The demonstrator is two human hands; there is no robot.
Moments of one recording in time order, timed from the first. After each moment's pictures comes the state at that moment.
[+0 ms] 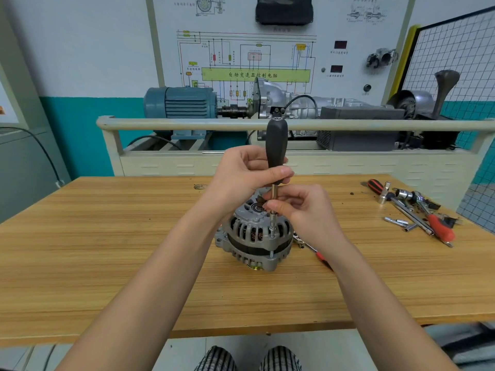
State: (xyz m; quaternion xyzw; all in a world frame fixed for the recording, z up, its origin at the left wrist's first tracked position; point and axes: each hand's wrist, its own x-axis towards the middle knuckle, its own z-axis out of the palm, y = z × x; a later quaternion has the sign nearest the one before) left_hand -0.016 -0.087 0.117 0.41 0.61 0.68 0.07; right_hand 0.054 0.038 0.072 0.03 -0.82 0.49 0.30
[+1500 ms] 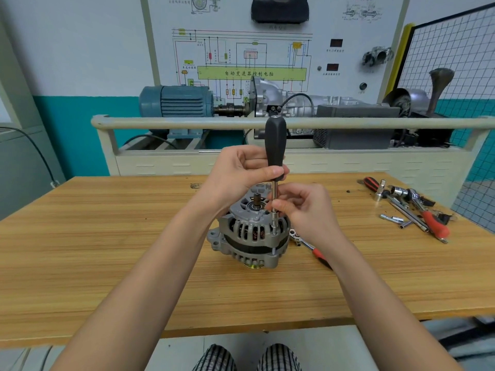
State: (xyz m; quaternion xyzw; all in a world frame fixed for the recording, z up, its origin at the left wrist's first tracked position) left_hand -0.027 -0.083 0.114 0.45 0.61 0.65 0.07; right_hand 0.052 0.049 0.064 0.01 -0.82 0.47 0.32
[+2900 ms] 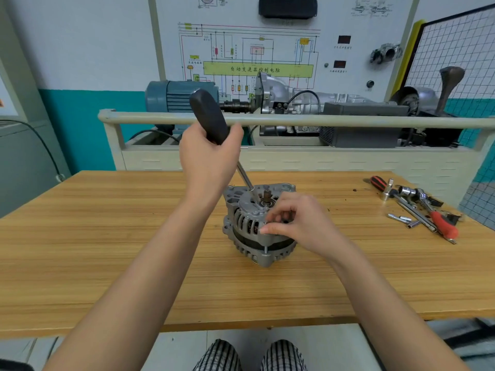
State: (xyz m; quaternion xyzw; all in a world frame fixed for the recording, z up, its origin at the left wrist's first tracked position) left_hand -0.036 -0.105 0.126 0.22 0.66 0.67 -0.27; right_hand 0.039 0.048 0.048 0.06 -0.92 0.32 0.21
